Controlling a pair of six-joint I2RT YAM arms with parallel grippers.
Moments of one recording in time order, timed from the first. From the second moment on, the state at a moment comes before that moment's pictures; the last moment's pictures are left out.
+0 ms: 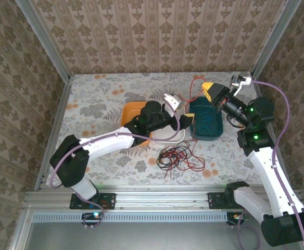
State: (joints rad) left arm -0.94 1.63 1.10 0.40 0.22 -0.17; right arm 0.10 0.91 0.92 0.26 -0.67 1.40
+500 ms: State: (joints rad) left arm -0.91 1.66 1.11 0.41 0.26 -0.34; right arm 0.11 0.85 0.90 -0.13 -0.57 1.17
